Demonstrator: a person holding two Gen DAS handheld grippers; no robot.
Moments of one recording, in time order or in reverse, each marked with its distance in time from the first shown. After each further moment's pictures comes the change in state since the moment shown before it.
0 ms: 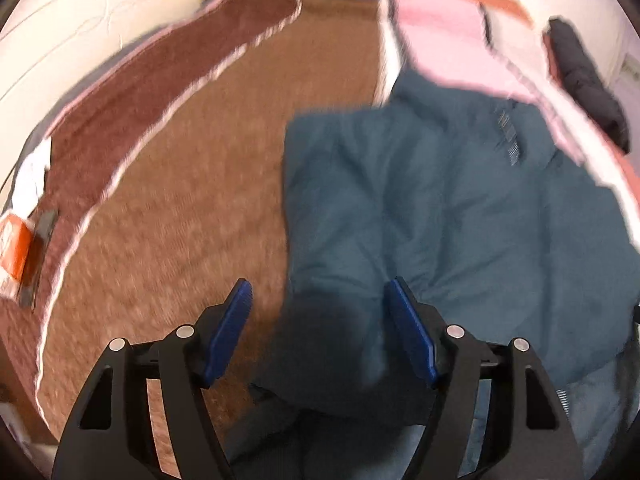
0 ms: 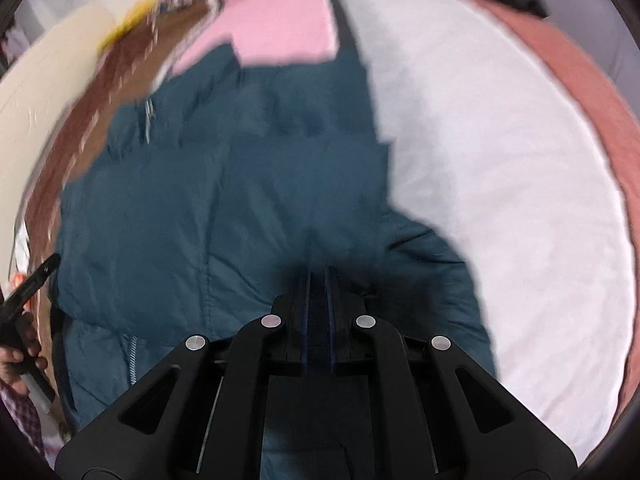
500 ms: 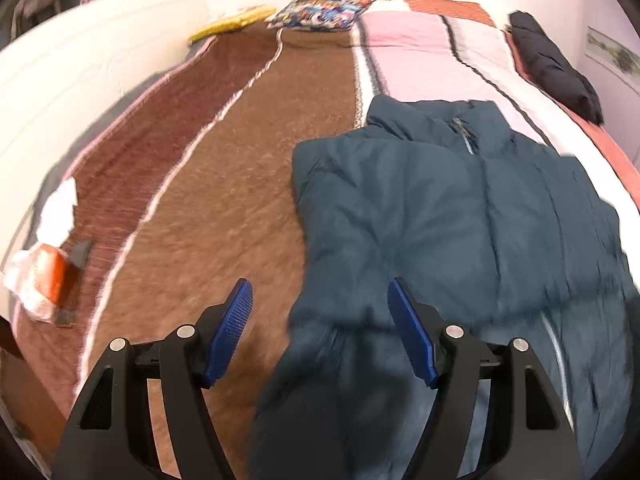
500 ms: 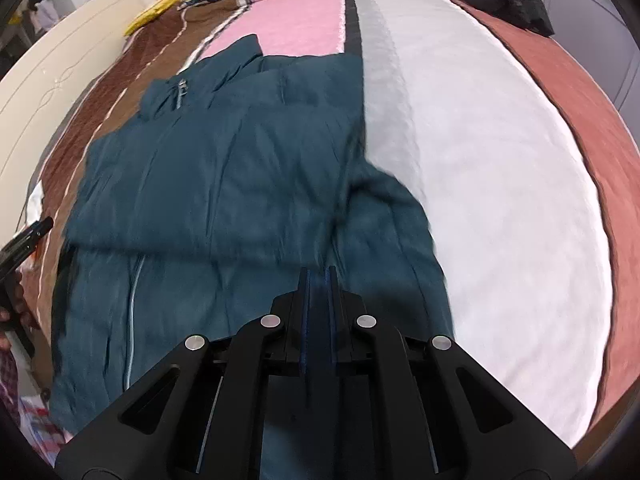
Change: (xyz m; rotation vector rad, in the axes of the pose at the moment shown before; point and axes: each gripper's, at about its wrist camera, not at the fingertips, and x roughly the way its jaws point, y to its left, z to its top) left arm -0.096 0.009 -0.050 0.149 -0.168 0.010; right arm -0.071 -0.019 -0.061 -0.081 -0.079 0.031
